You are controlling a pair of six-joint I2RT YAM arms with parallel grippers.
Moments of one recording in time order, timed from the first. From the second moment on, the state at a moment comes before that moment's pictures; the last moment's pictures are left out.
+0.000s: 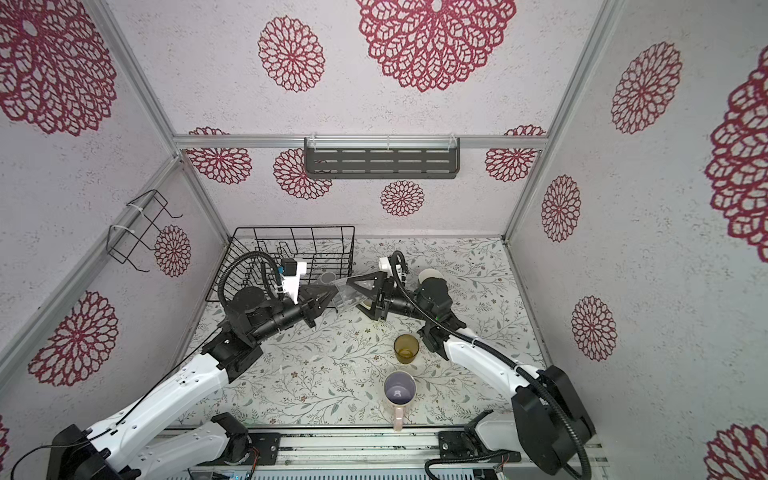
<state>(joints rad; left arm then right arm) -0.57 1.05 0.75 0.27 0.36 -0.41 0.62 1.31 0.79 0.74 -0.76 1.64</state>
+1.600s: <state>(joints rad) -0.12 1.07 0.92 -0.63 -0.03 -0.59 0.62 1.78 1.49 -0.19 -0.24 0.56</state>
